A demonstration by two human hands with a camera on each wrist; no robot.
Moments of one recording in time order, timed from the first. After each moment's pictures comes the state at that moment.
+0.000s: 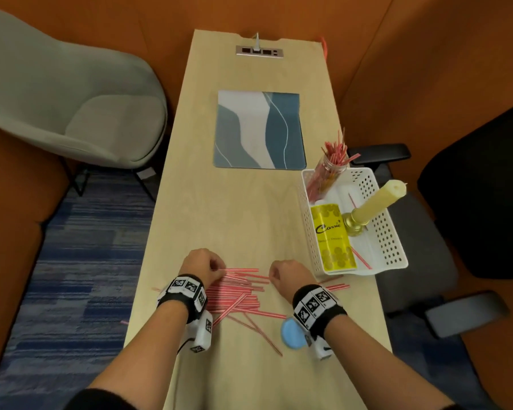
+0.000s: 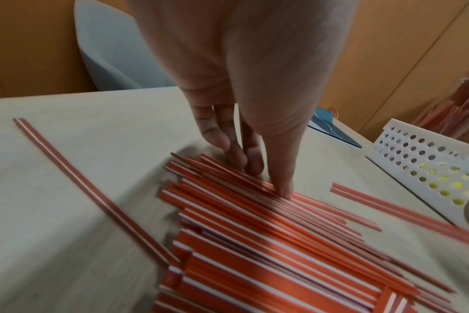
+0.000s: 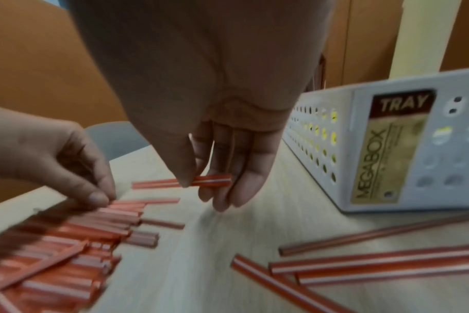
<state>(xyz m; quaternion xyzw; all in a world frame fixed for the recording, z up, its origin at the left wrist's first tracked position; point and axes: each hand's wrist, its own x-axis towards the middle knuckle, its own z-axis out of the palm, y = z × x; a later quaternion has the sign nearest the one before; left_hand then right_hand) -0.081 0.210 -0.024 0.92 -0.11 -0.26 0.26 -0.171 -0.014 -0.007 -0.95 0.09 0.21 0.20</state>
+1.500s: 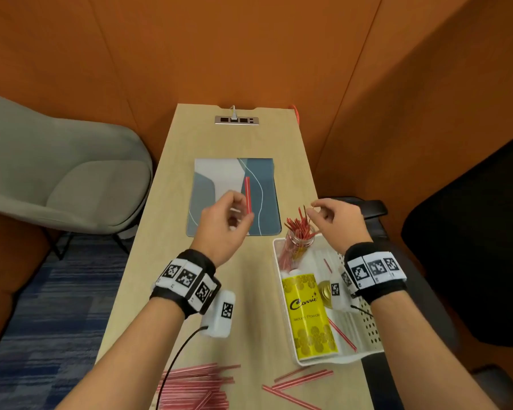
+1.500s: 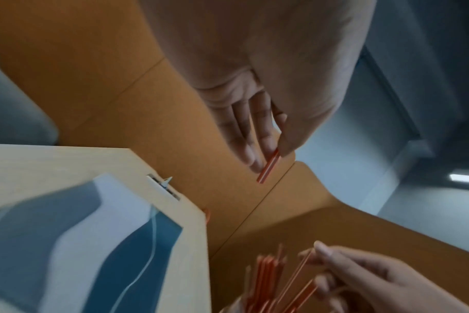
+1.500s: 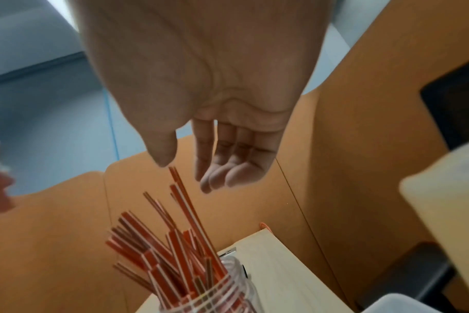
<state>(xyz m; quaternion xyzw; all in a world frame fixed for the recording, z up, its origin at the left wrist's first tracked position) 0.034 0.044 0.164 0.79 -0.22 0.00 0.57 -0.027 -0.203 0.168 -0.93 0.18 -0.10 0.31</state>
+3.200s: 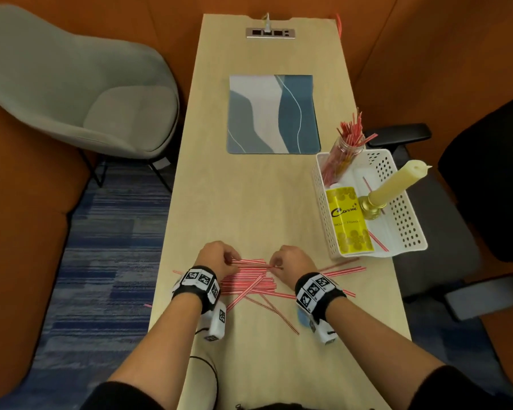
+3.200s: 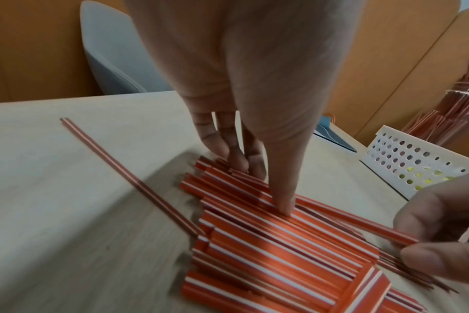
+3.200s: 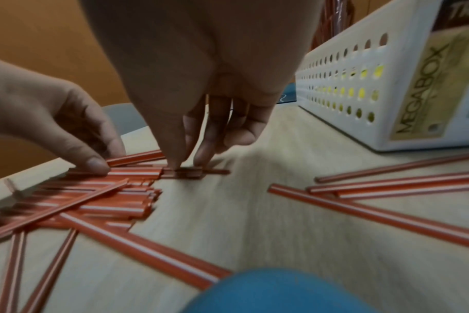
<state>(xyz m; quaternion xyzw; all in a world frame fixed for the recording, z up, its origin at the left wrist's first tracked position) -0.100 0.225 -0.021 0.91 -0.12 -0.30 0.25 -0.176 0.014 -0.019 -0.95 0.05 0.19 0.23</state>
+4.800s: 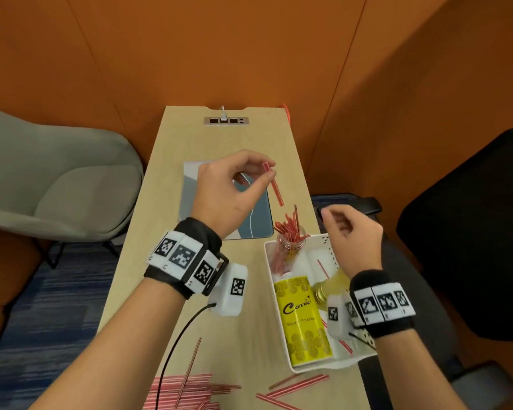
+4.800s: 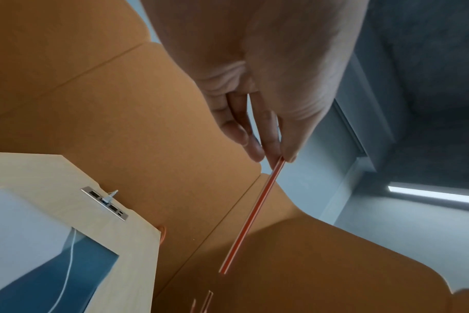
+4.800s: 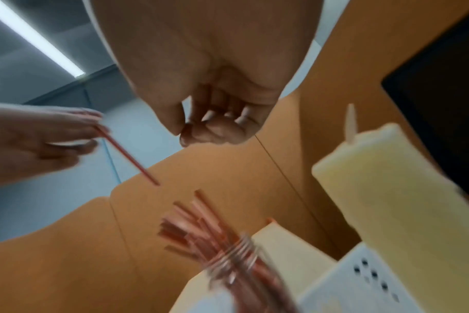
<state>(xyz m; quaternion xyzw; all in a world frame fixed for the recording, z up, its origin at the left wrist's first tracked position) 0.042 0.000 0.245 0.75 -0.32 0.10 0.56 -0.067 -0.206 0.162 -0.85 0.20 -0.27 0.40</state>
